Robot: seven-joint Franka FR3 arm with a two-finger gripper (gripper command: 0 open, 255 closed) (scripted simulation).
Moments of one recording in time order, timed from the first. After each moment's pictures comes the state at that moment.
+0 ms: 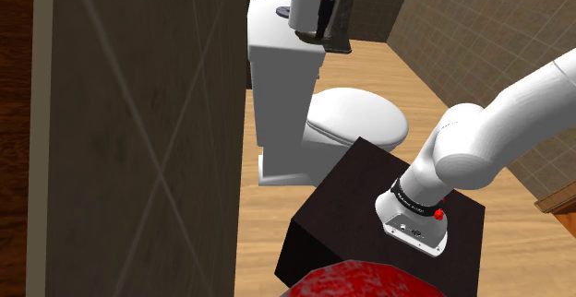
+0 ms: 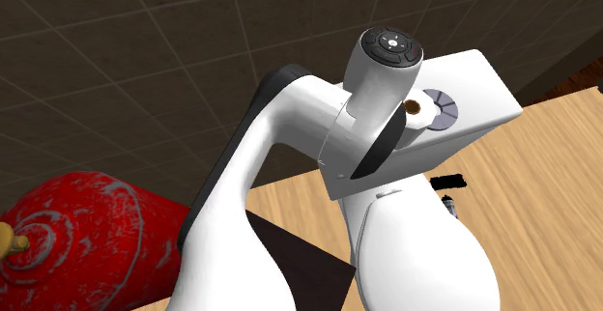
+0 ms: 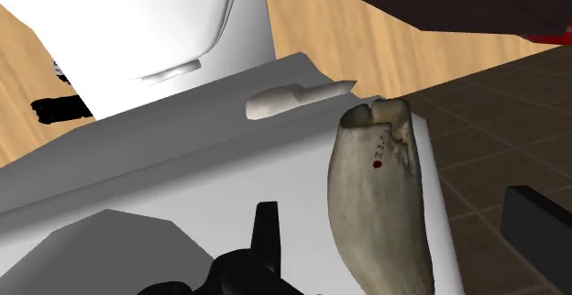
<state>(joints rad) 0.09 -0.35 -0.18 -2.07 -0.07 1.75 -0.57</state>
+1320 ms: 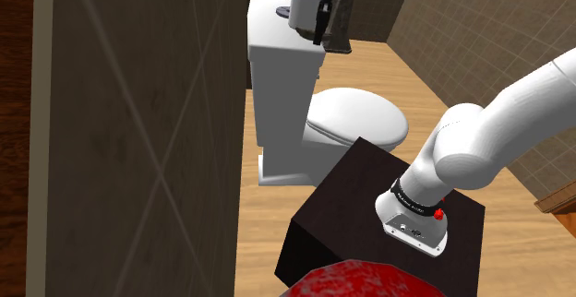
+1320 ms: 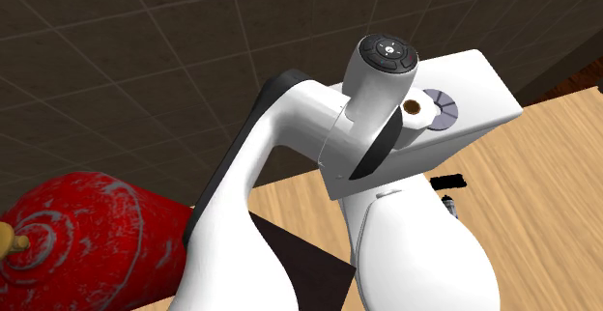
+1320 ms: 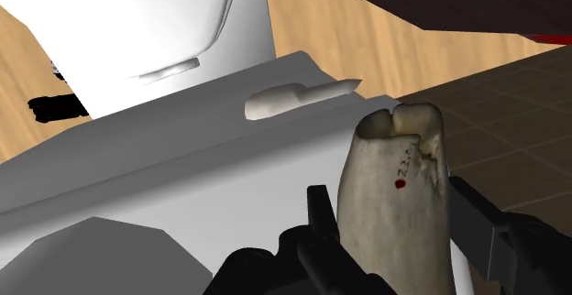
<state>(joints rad) 0.09 -0.35 -0.18 -2.10 -0.07 1.78 -0.57</state>
